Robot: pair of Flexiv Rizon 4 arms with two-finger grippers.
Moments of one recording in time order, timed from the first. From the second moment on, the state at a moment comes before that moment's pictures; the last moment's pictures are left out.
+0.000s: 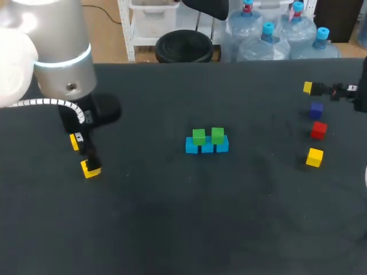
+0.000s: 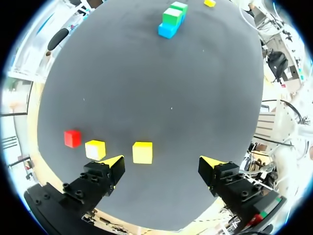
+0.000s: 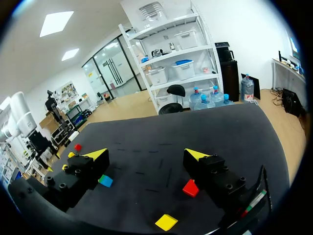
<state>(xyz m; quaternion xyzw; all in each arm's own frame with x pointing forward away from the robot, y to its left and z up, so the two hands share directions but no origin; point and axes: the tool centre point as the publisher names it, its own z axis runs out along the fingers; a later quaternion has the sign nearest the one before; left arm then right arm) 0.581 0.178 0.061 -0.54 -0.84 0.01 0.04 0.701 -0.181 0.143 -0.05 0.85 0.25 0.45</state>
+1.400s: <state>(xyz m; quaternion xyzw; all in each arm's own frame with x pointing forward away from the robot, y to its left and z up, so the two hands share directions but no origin) 0.578 0.178 0.029 -0.49 -0.87 -0.03 0.09 0.701 -0.181 0.143 -0.05 0.85 0.25 0.45</state>
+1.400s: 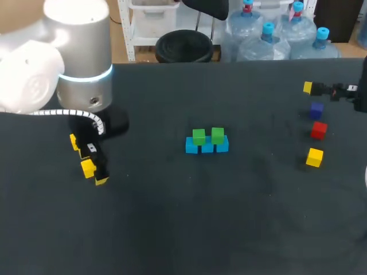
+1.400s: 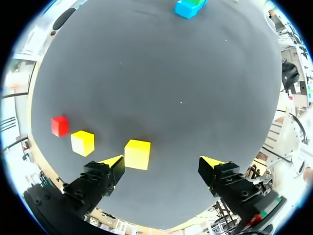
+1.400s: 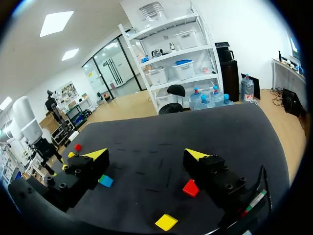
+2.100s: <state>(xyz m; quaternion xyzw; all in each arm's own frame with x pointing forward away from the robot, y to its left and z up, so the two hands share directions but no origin) 0.579 0.177 0.034 -0.49 -0.87 -0.03 0.08 0.701 -0.181 0.143 -0.05 0.85 0.25 0.45</state>
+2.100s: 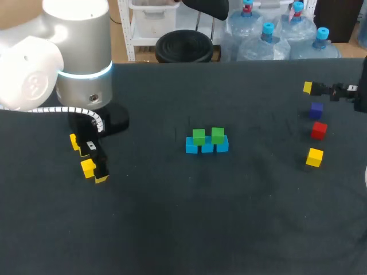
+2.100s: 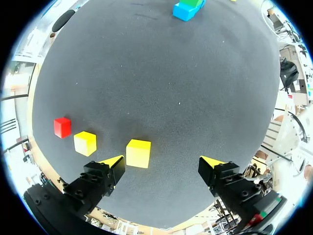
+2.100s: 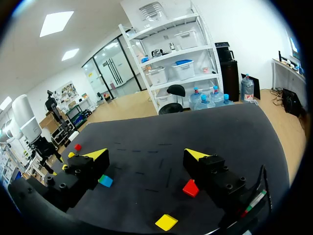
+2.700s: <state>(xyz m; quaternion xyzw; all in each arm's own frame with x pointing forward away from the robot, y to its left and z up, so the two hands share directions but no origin) 0.603 0.193 0.032 -0.48 -0.87 -0.04 0.06 0.701 -0.181 0.143 -0.05 0.85 0.25 0.45</state>
